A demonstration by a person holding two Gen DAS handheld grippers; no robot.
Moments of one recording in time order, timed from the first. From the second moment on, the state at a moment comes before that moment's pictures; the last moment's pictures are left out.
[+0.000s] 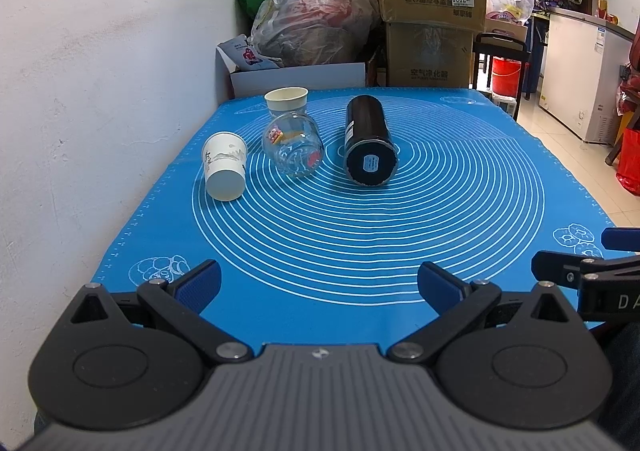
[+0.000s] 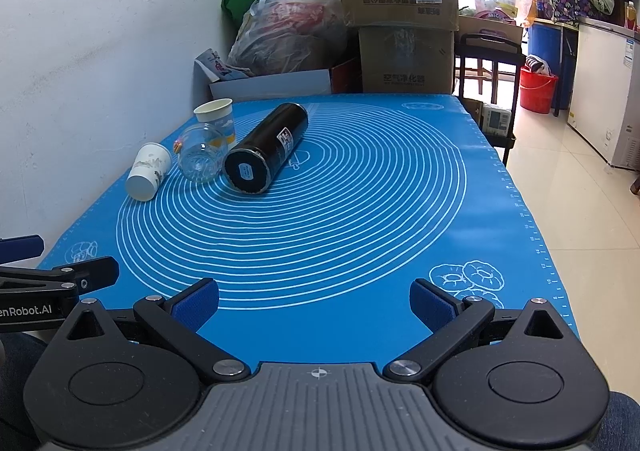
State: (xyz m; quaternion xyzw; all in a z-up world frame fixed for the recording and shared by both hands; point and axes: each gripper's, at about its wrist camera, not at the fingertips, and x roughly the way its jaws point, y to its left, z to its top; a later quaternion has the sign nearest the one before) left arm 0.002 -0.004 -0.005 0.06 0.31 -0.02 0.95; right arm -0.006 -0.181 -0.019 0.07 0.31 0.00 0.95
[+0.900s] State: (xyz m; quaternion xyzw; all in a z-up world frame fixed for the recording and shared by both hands) left arm 0.061 0.004 -0.003 0.08 0.28 0.01 0.96; right arm 0.016 -0.189 -0.018 0.06 0.30 0.00 0.95
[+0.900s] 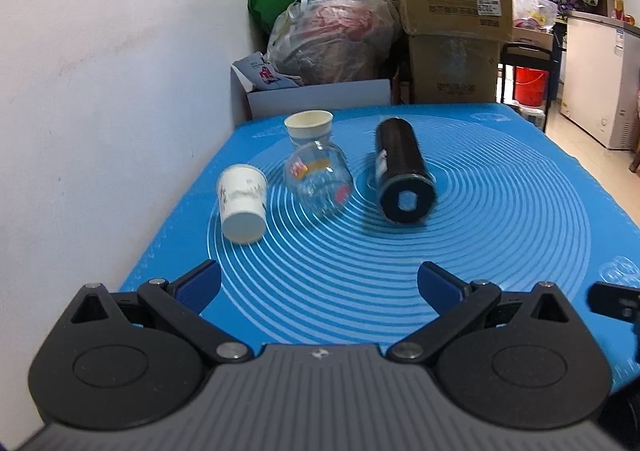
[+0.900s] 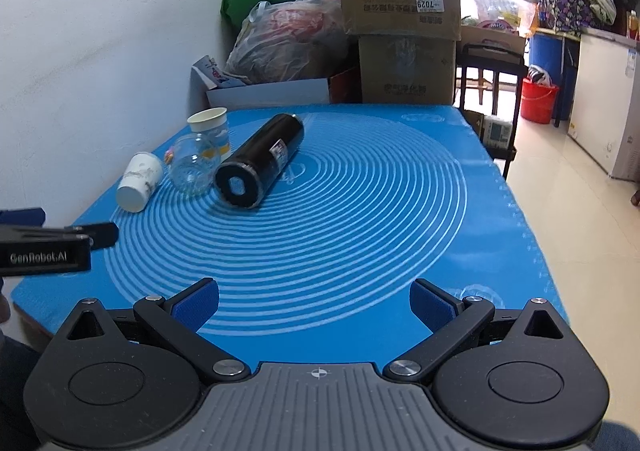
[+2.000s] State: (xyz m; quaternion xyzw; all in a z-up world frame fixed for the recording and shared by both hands) left arm 0.295 0.018 -0.055 -0.03 0.39 0.04 0.92; right arm 0.129 -0.225 -0.046 0.08 0.33 -0.02 0.94
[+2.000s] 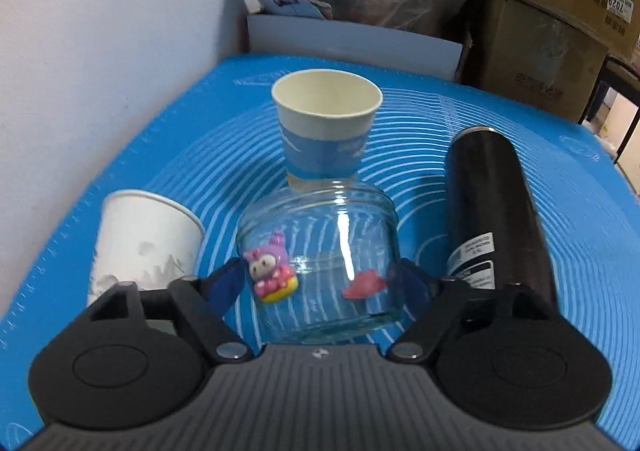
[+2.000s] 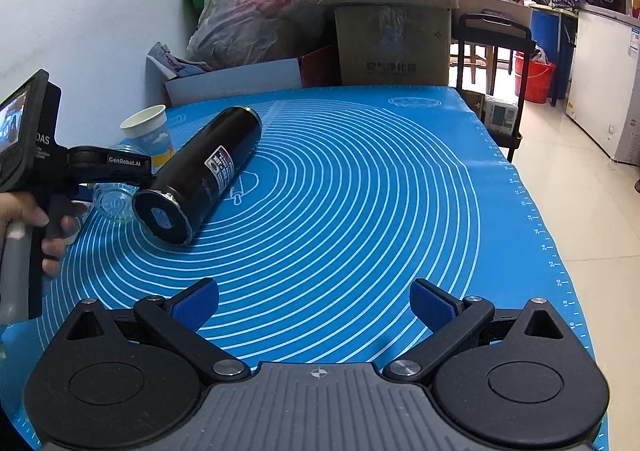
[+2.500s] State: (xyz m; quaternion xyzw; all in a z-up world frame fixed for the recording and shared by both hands) left arm 0.254 0.020 -0.052 -0.03 0.39 0.01 0.92; right arm 0.117 -0.219 -0.036 0.07 0.32 -0.02 0.95
